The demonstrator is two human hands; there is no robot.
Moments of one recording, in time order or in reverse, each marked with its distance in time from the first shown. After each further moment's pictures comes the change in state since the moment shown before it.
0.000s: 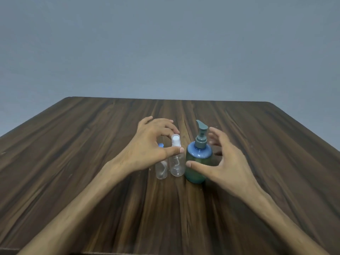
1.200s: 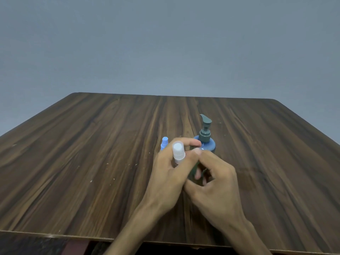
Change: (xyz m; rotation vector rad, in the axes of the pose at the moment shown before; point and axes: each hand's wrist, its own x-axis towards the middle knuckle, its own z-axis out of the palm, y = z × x) left_hand -0.068 0.083 0.051 -0.795 0.248 -0.231; right_hand -0.056 -0.051 0.036 0.257 0.248 -0.271
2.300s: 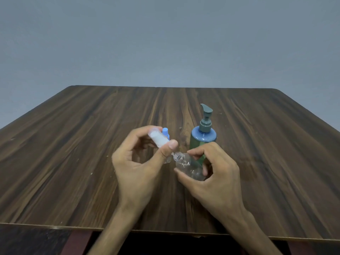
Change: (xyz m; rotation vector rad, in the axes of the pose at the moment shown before) left_hand -0.015 0.000 -0.034 0.080 0.389 0.280; right_hand -0.012 0.014 0.001 -0.134 0.037 -0.016
